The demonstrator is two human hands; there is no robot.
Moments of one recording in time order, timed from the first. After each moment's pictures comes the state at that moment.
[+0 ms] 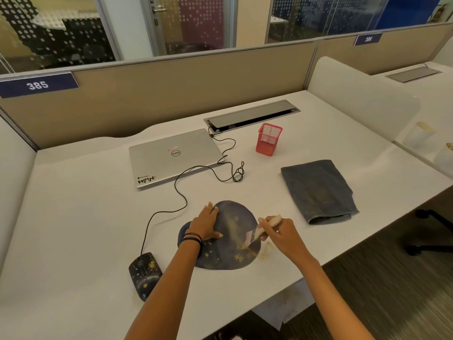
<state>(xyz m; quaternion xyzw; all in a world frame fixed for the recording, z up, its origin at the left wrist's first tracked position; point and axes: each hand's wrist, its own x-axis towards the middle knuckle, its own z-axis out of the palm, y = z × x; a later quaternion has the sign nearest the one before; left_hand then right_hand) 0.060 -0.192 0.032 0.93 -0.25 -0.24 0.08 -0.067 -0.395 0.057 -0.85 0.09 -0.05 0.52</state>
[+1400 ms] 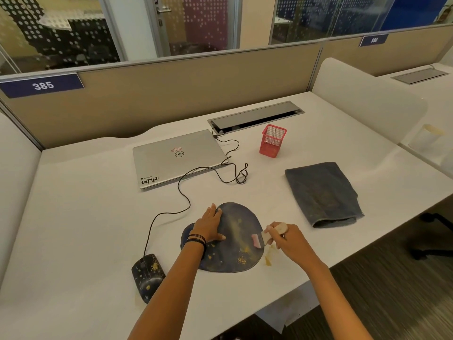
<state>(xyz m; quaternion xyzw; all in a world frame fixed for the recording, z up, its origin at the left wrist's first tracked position) 0.059 -0.195 0.036 0.93 -0.25 -0.25 0.07 -0.071 -0.405 0.057 -0.89 0.11 0.04 0.45</state>
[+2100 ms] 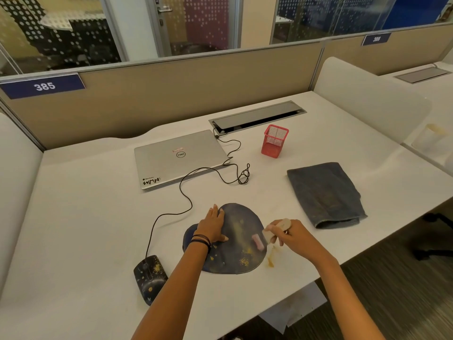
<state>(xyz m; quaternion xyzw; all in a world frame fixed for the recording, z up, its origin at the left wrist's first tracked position) 0.058 -0.199 0.040 0.93 -0.25 -0.26 0.05 -0.060 -0.417 0.066 -0.86 0.07 0.09 0.50</state>
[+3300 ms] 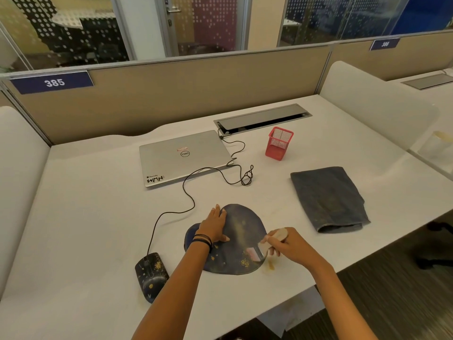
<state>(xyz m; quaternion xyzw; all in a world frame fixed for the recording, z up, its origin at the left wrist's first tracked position) 0.057 -0.198 0.039 0.93 -0.24 -0.25 0.08 -0.062 -0.405 0.062 -0.85 0.07 0.13 0.50</state>
